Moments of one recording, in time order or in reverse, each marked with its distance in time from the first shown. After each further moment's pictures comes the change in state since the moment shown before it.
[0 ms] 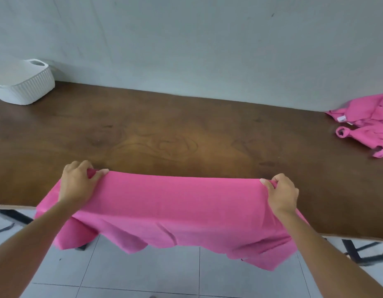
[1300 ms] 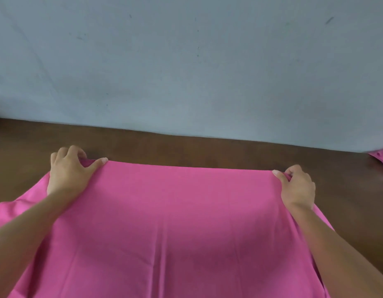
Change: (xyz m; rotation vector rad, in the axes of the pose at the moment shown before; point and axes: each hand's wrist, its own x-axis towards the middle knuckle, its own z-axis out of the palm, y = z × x) left_hand 0.307 0.097 0.120 -0.099 -0.021 -0.058; right_hand 0.288 -0.082 0.105 -0.056 0.078 -0.017
